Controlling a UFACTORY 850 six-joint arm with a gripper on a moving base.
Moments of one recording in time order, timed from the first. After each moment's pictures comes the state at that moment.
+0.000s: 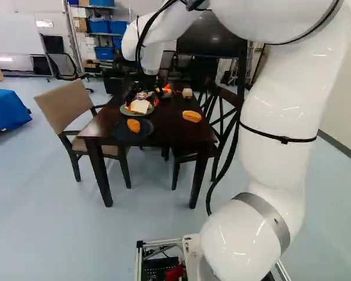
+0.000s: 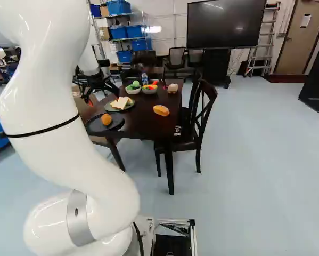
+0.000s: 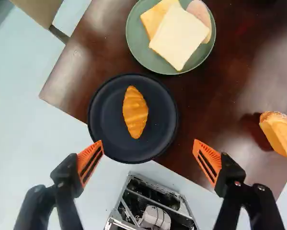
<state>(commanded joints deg) 23.7 -13.0 -71.8 1.0 -35.6 0.0</state>
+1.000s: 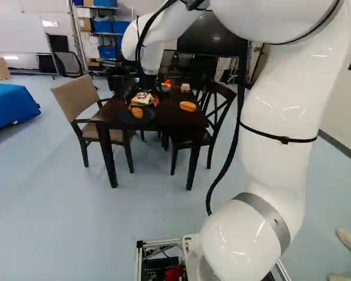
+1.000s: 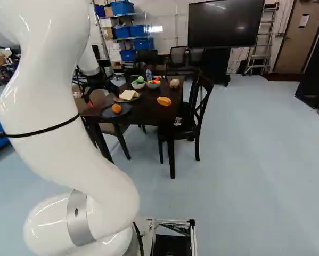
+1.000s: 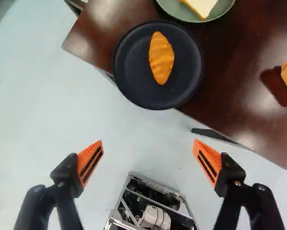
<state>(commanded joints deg) 23.7 -13.0 -71.8 1.0 -35.6 0.0</state>
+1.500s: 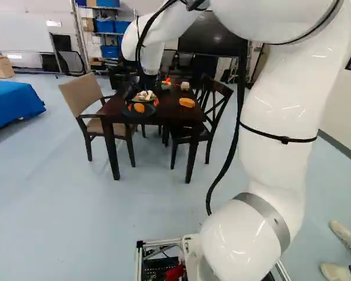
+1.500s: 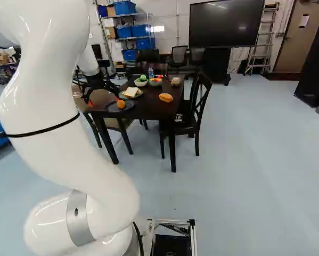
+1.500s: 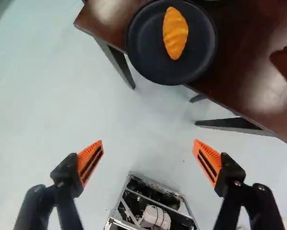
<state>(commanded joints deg) 23.7 -13.0 -71.8 1.0 -35.6 0.0</state>
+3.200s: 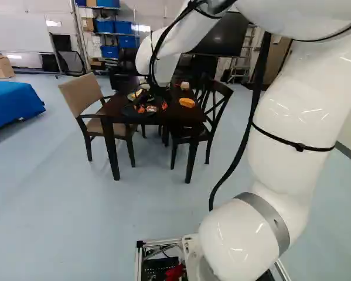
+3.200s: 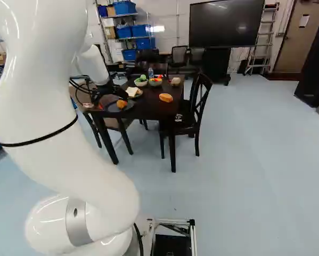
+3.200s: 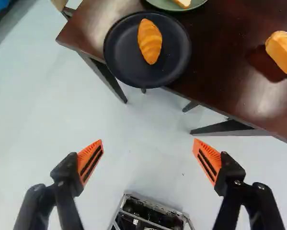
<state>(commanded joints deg) 18.9 -7.2 -58.4 0.8 -18.4 0.0</state>
